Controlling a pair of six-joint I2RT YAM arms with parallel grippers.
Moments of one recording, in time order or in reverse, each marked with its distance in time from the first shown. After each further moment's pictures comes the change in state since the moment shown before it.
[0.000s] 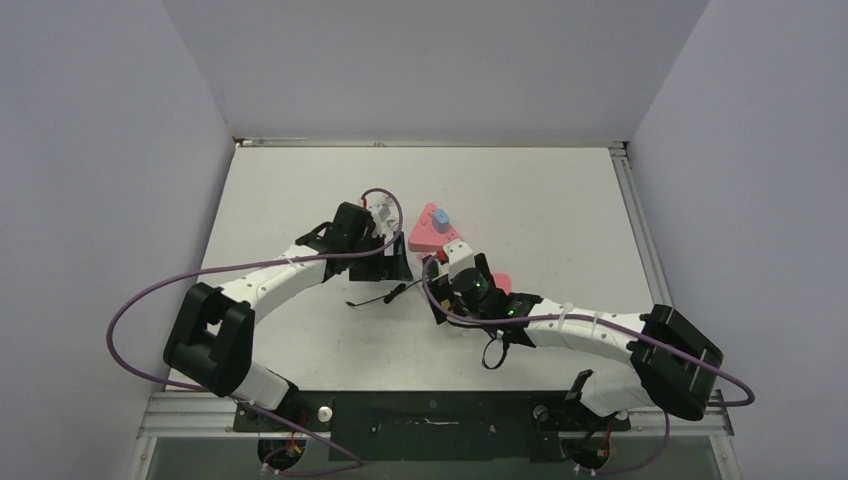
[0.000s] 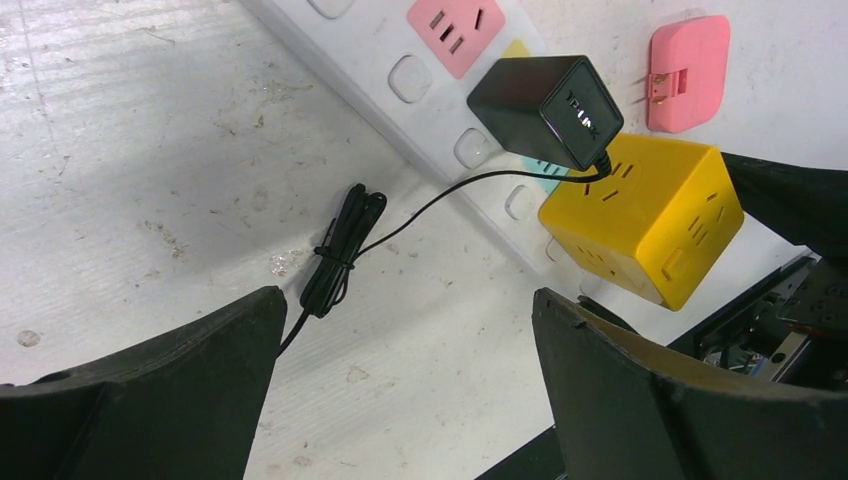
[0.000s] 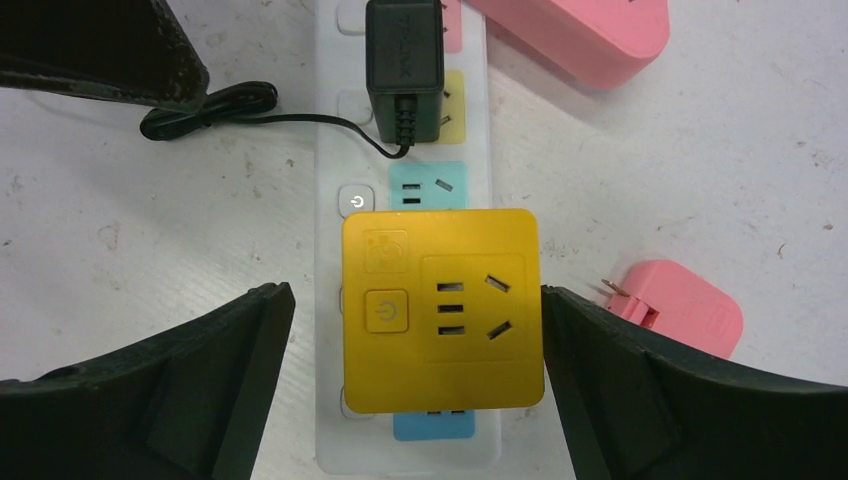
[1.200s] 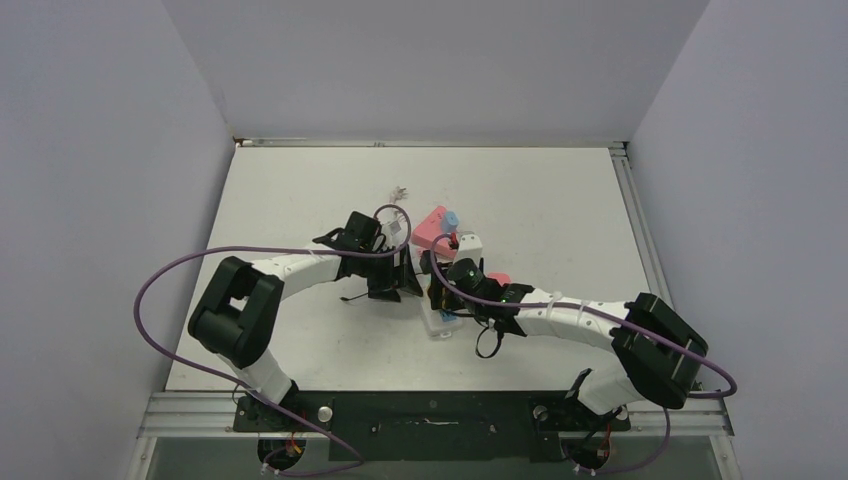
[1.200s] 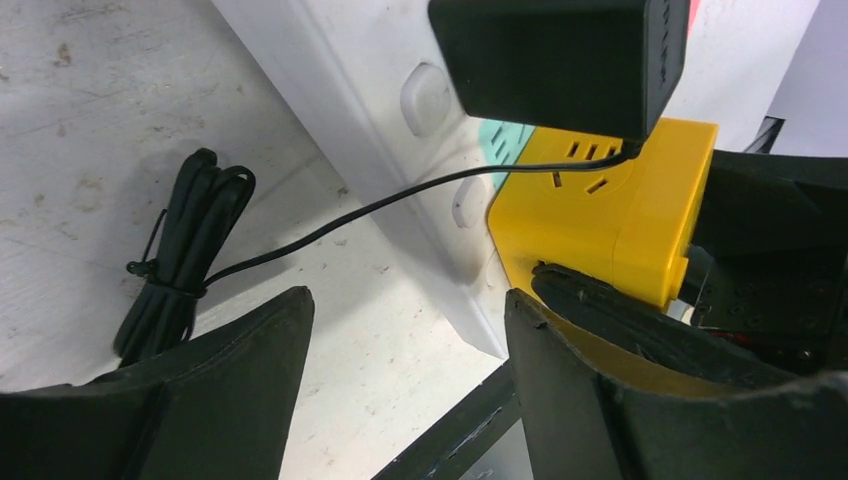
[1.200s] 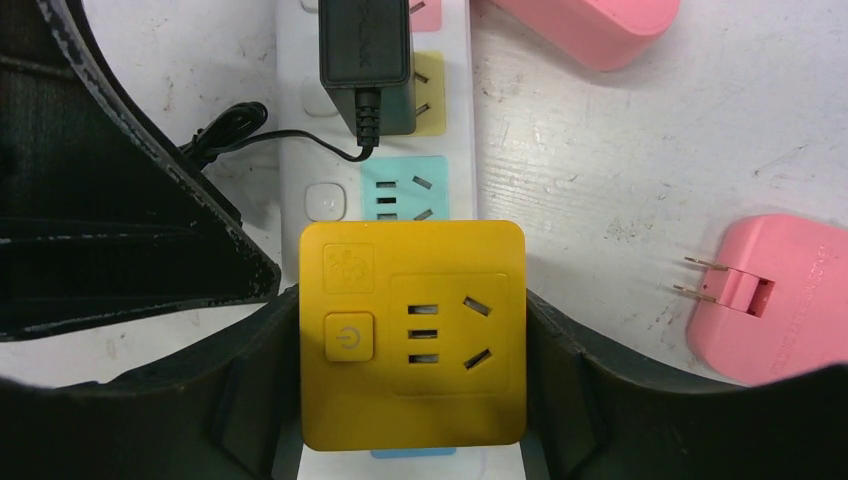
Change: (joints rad) left arm -0.001 0.170 -0.020 0.078 0.250 -0.129; right arm -0.039 0.093 0.064 -0.022 -0.028 0.330
